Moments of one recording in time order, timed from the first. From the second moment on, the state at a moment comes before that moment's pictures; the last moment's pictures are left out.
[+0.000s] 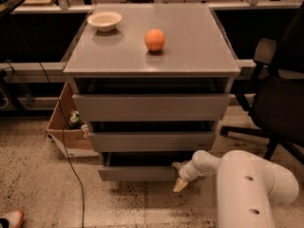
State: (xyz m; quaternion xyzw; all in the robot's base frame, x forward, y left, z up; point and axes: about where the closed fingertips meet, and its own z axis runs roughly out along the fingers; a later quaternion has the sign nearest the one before) arm 0.630 -0.135 0.187 -0.70 0.67 0.10 0.24
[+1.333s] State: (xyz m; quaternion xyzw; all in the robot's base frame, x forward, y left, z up) arm 0.609 -0.132 0.167 -0.70 0.67 0.13 0.22
